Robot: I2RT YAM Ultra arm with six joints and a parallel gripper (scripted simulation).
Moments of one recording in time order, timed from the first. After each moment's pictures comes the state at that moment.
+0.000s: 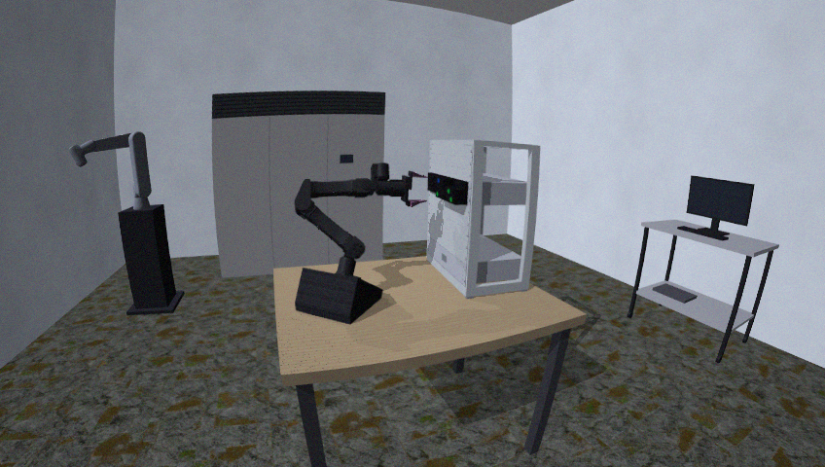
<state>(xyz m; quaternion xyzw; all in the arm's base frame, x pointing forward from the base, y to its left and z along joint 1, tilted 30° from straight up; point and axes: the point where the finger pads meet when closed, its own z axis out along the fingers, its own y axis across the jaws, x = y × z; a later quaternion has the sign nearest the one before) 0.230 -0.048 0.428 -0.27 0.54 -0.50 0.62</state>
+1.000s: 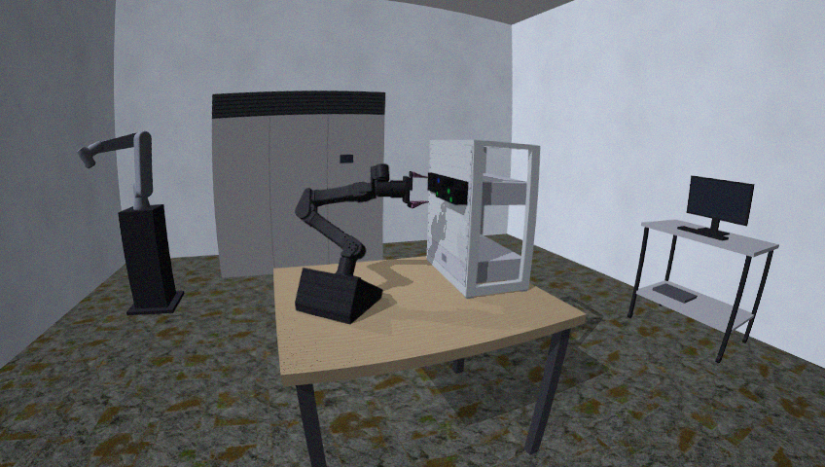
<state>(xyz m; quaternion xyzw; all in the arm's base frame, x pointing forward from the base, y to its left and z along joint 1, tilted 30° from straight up) 0.221 -0.085 0.412 -0.25 0.56 -0.51 0.60</state>
